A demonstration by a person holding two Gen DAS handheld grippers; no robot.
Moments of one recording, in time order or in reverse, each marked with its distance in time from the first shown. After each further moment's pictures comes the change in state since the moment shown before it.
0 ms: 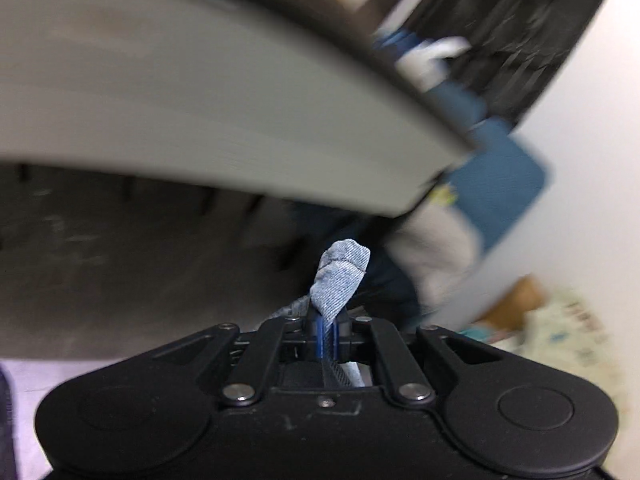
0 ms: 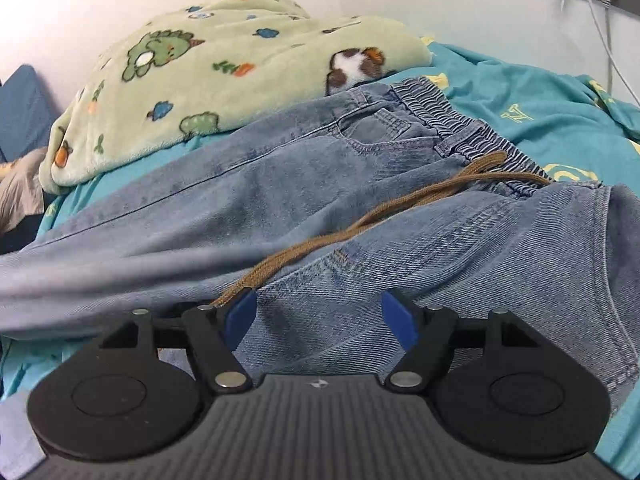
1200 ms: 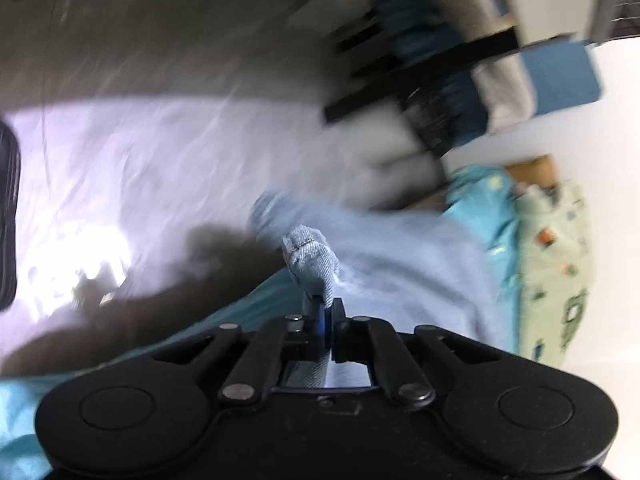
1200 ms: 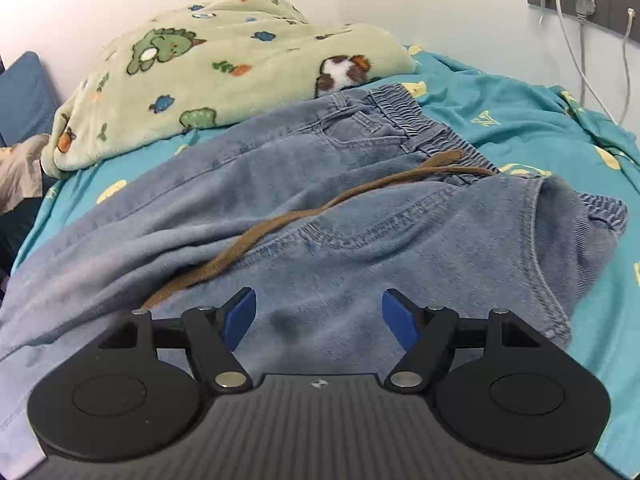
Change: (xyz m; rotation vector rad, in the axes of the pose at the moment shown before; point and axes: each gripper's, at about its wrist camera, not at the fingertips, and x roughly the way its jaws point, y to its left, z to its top) left arm -0.023 0.186 -0.081 -0.212 0.510 -0.208; right arm -0.044 -0.012 -0.014 -0.041 -0.008 -0.041
